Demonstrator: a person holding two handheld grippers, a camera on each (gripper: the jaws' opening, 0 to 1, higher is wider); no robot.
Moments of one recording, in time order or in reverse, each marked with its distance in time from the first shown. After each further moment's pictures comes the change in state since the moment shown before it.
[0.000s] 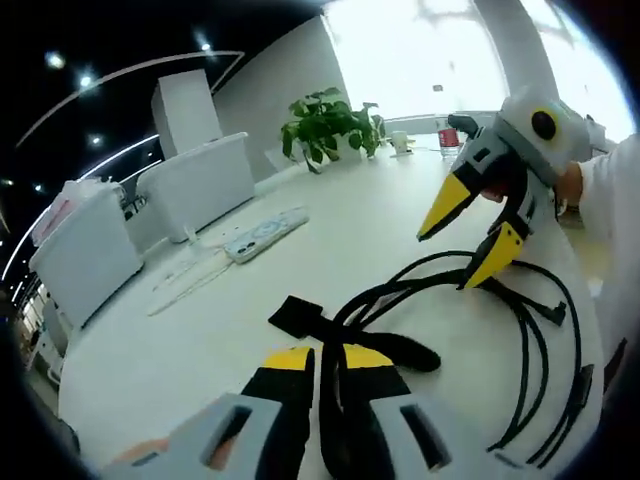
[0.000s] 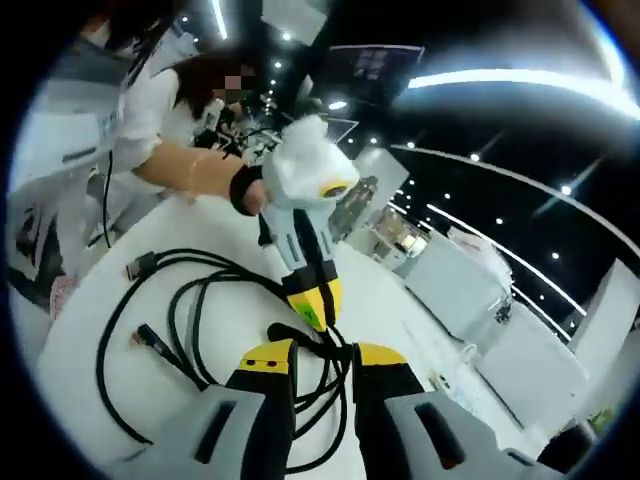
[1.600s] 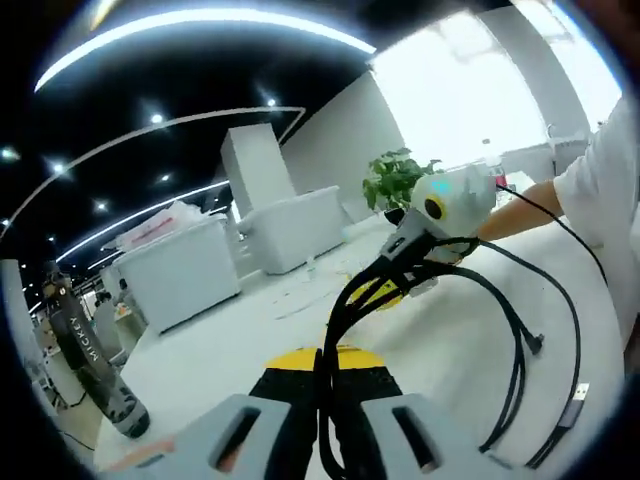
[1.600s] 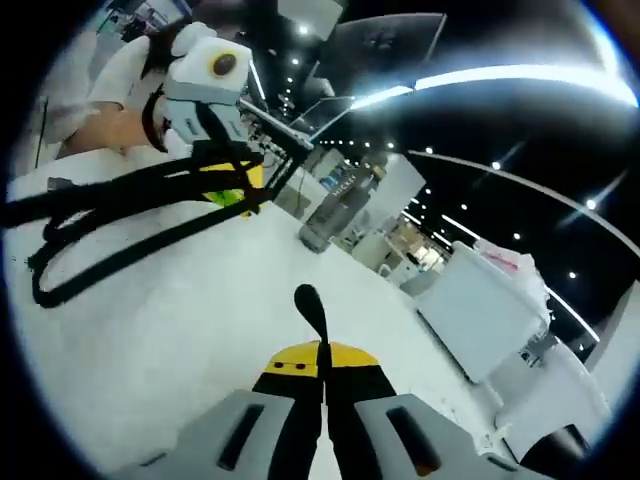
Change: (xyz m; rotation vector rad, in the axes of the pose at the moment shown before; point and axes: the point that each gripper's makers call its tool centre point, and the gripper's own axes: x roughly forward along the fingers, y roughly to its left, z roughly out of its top) left arm -0.120 0.105 -0.018 -0.009 -0.242 0.269; right arm 0.157 -0.048 0.010 -0.025 -0.069 0.052
